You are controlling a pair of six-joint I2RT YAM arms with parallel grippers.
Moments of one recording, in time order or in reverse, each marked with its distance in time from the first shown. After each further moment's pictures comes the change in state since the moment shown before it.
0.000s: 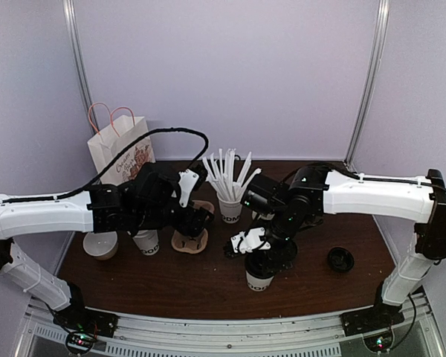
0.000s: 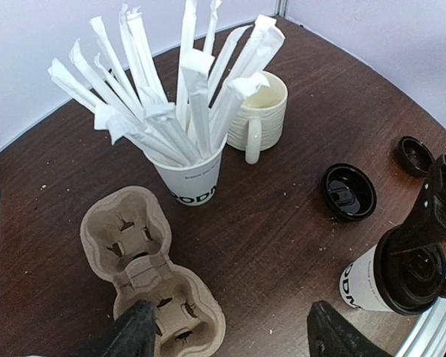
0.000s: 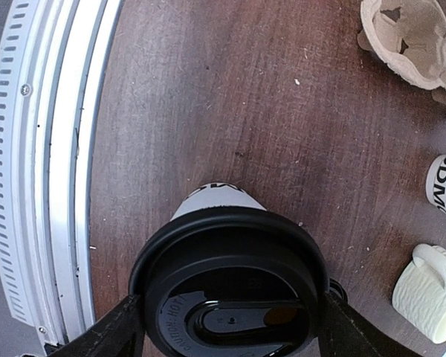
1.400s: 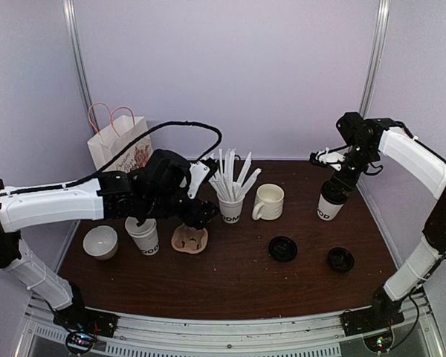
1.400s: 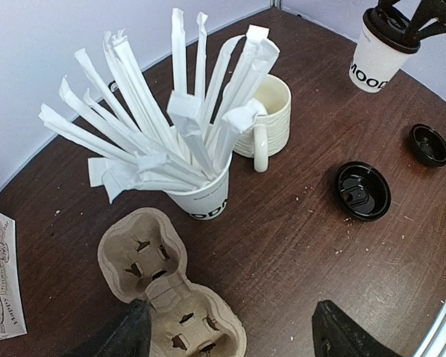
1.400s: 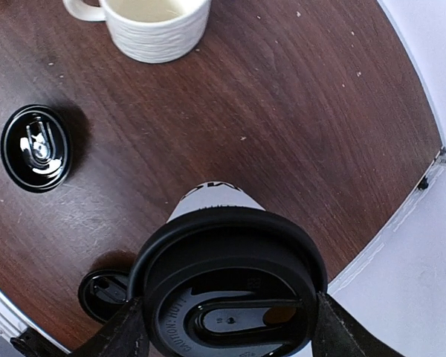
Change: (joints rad) left arm 0.023 0.092 0.143 -0.085 0.006 0.130; right arm -0.816 -0.100 0.124 -0.109 0.106 0.006
